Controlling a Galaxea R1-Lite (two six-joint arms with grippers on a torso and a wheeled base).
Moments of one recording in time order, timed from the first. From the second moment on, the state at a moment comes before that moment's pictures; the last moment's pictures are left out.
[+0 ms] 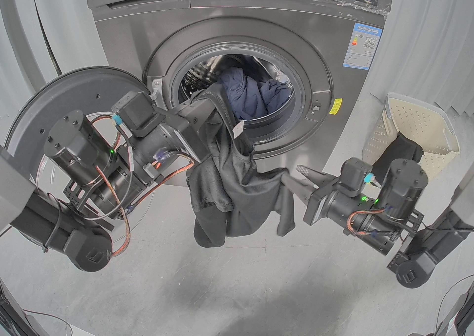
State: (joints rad) left arm -0.57 1.83 -0.75 -1.54 -0.24 -0.20; right arm 0.64 1.89 -0.54 -1.41 0.03 0.11
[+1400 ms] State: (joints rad) left arm -0.64 1.85 -0.80 -1.51 -0.21 -0.20; right arm 0.65 2.43 -1.02 -1.40 0.09 0.10
